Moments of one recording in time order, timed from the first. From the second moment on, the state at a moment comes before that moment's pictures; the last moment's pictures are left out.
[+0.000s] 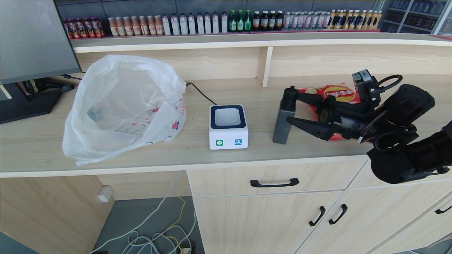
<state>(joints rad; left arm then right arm) 0.00 0.00 0.00 0.00 0.00 0.00 0.16 2.00 -0.99 -1.44 1.05 0.15</state>
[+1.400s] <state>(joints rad) 0.00 0.00 0.00 0.00 0.00 0.00 0.60 1.76 -0.68 -1.35 -0.42 -0.07</state>
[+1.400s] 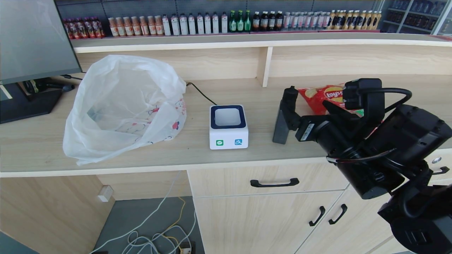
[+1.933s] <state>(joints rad) 0.00 0.00 0.00 0.00 0.00 0.00 0.61 1.91 -0.84 -1.36 -0.52 -0.05</state>
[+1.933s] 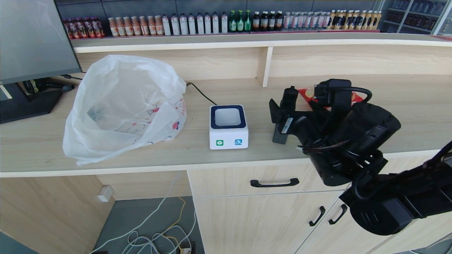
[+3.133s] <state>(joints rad) 0.00 0.00 0.00 0.00 0.00 0.00 0.54 2.07 -0.98 -1.36 -0.53 -0.05</state>
